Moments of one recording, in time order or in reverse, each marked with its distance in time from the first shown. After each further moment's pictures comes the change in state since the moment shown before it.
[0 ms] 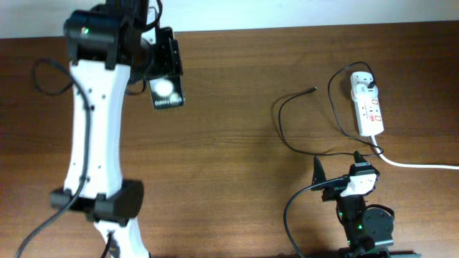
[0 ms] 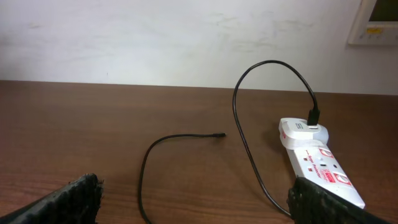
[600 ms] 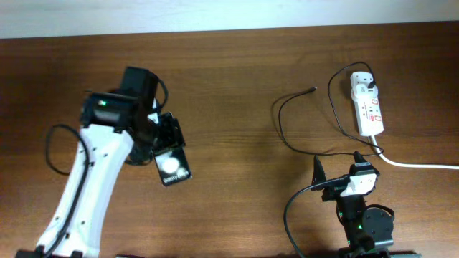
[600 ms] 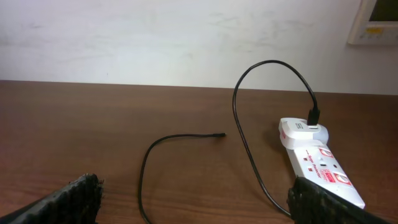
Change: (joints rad) left arm -0.002 -0.510 -1.118 0.312 0.077 -0.206; right arm 0.000 0.000 0.000 0.000 0.000 0.000
